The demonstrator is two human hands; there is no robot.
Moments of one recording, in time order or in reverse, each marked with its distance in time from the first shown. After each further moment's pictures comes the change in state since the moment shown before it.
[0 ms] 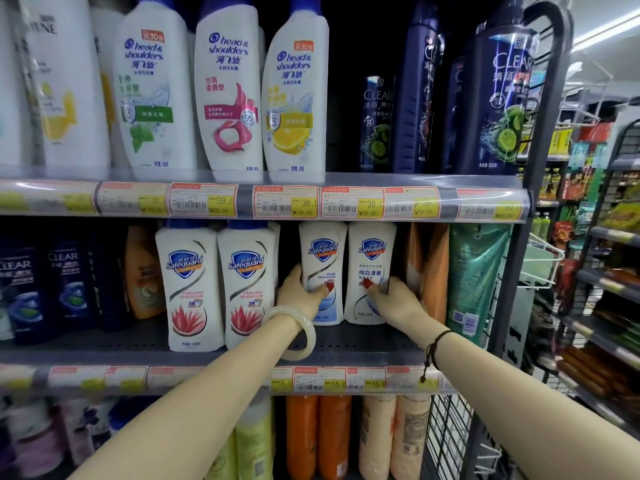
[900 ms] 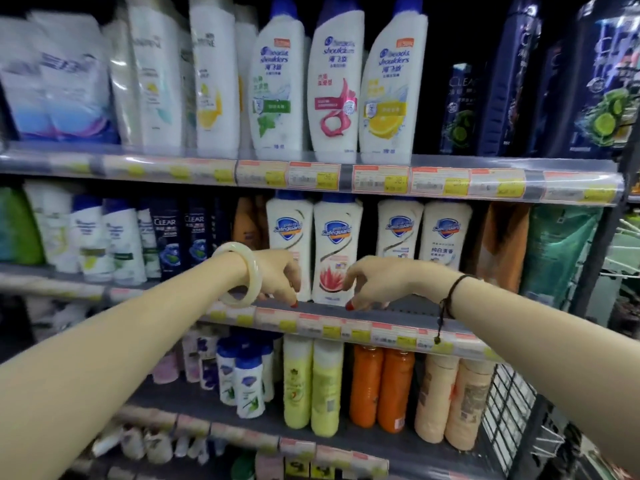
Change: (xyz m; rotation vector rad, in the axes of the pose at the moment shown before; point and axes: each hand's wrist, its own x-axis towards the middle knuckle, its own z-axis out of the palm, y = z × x) left_hand -0.068 0.026 -0.191 0.803 -0.562 -0.140; right_hand -0.089 -0.117 0.050 -0.675 -0.748 -0.363
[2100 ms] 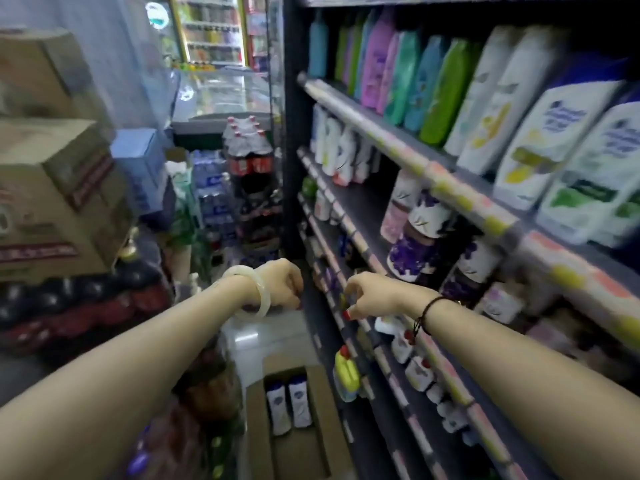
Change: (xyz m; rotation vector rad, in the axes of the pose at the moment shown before) left_hand -0.247 -0.414 0.119 -0.448 0.368 -0.999; right_hand 0.265 -0.386 0.301 -0.240 -0.609 -0.785
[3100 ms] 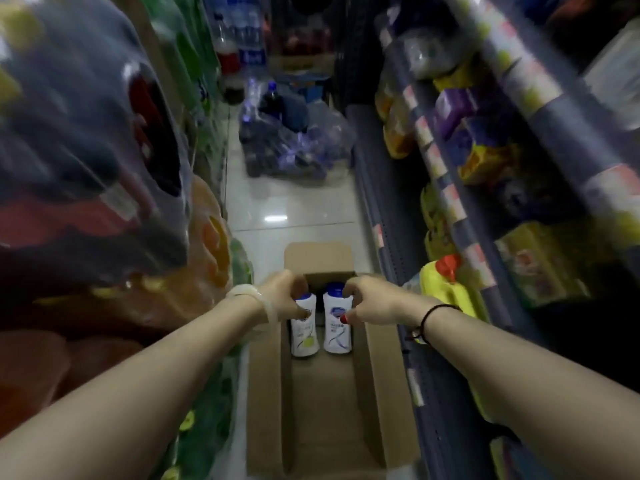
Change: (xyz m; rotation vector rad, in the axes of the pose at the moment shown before) left_hand 0.270 -0.377 0.399 -0.166 -0.136 -0.332; right_hand 0.439 0.150 0.413 0.004 -0.333 -0.036
